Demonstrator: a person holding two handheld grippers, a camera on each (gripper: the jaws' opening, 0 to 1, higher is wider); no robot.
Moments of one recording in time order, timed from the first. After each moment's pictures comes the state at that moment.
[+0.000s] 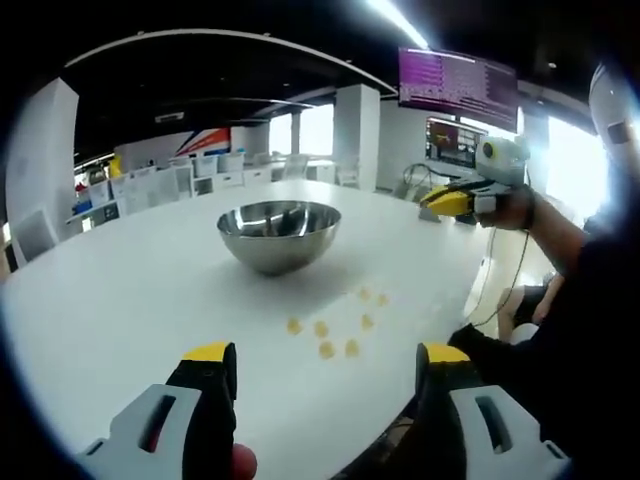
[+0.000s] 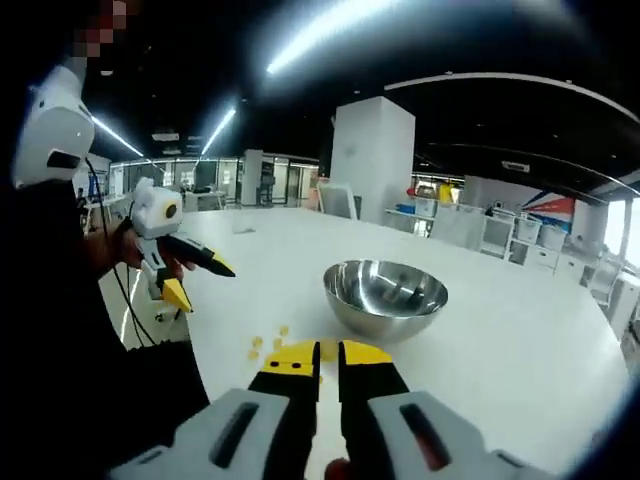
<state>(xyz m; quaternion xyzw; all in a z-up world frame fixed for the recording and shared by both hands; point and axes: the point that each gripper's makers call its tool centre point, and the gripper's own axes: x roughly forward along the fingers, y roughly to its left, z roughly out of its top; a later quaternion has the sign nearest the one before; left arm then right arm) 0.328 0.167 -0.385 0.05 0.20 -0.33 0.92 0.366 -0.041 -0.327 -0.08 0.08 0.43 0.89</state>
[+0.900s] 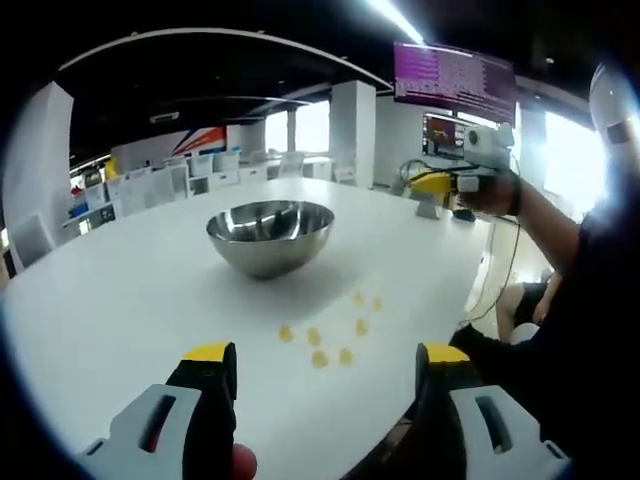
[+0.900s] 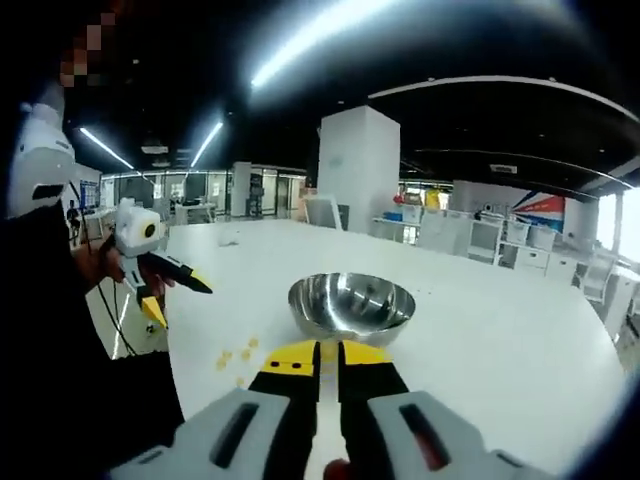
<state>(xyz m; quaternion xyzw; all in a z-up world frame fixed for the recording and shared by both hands) 0.337 0.156 -0.385 0.06 0.20 -0.34 0.92 0.435 -0.043 -0.309 -0.10 0.07 0.43 0.89</state>
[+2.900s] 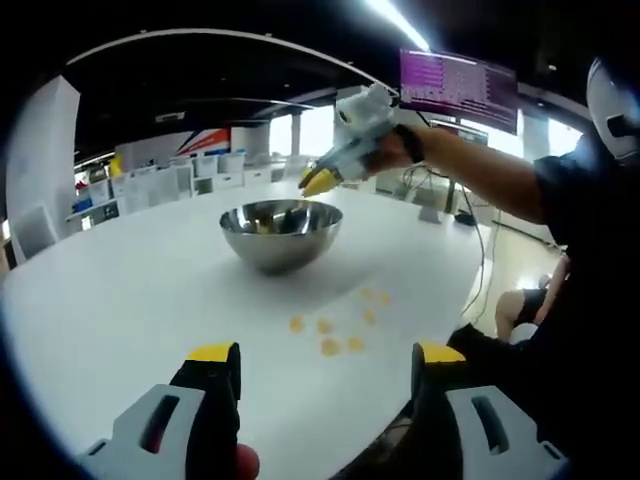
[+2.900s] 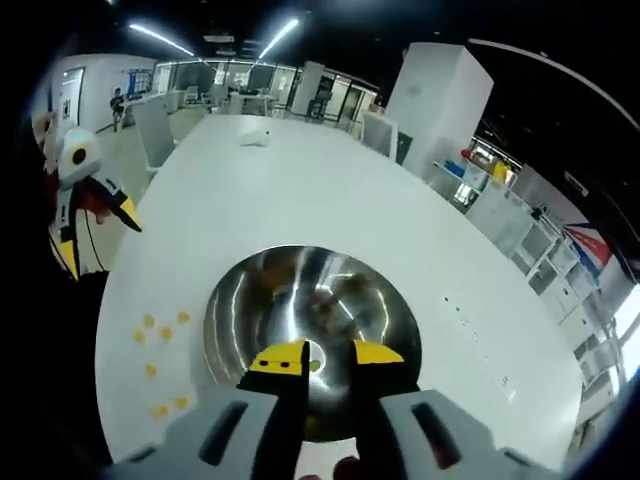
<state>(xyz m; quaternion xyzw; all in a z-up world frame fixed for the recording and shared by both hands) 0.325 0.173 -0.385 0.05 0.20 -0.34 0.92 0.536 0.046 -0.331 -0.29 0.16 0.49 0.80</state>
